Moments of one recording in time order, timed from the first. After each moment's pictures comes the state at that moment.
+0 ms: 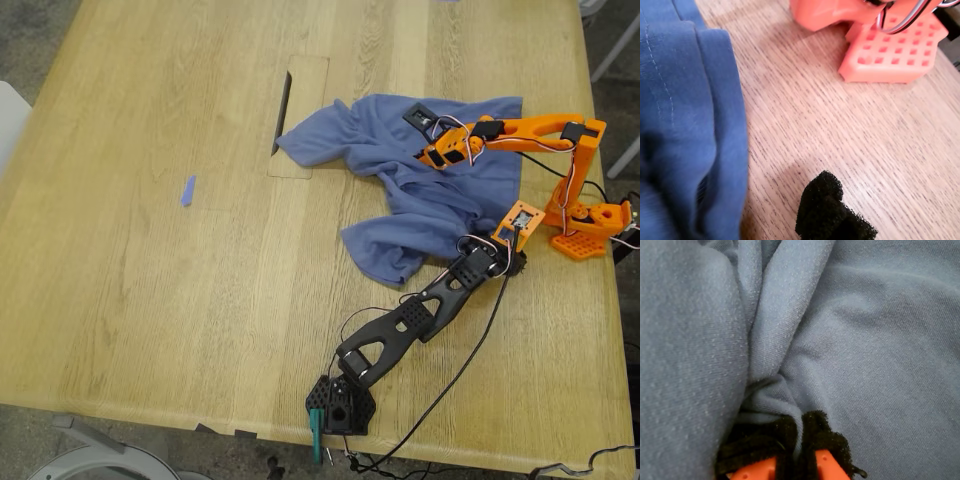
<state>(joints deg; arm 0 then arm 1) 47.5 5.5 -17.0 69.6 -103.4 19.5 86.3 107.1 24.0 -78.8</state>
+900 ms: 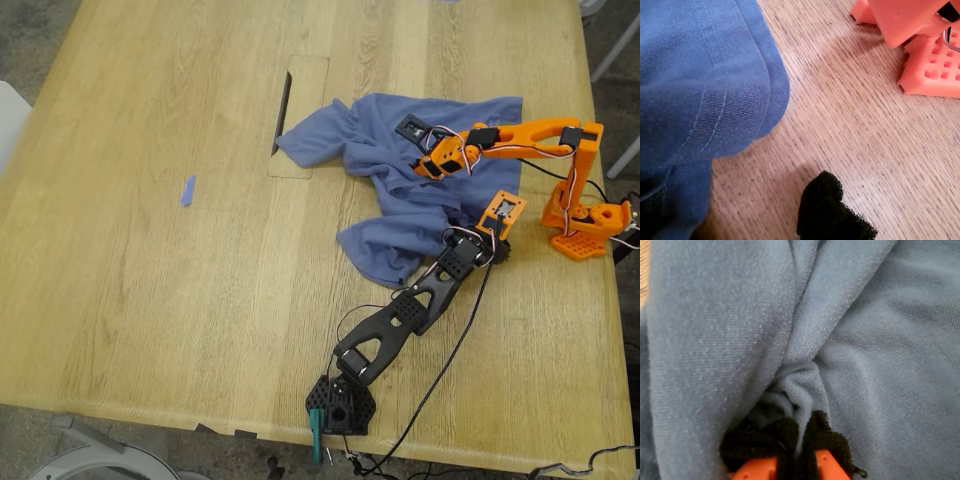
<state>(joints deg) 42.2 4.9 -15.8 67.7 -99.9 10.4 85.9 106.5 26.4 -78.5</state>
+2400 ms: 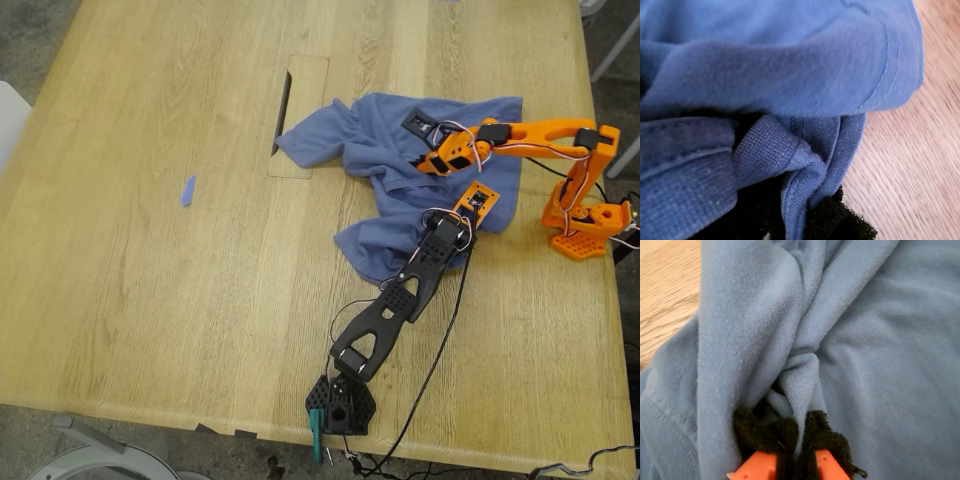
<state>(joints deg) 38.1 8.5 -17.1 90.7 -90.0 10.1 100.0 112.8 30.3 -78.5</state>
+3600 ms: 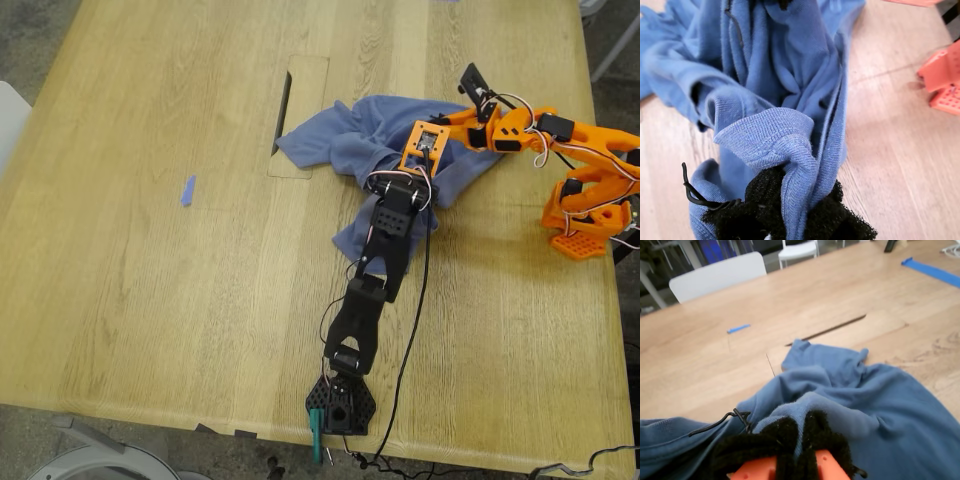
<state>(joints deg) 23.0 72.1 13.7 104.7 -90.9 9.8 136.7 120.8 22.0 -79.8</state>
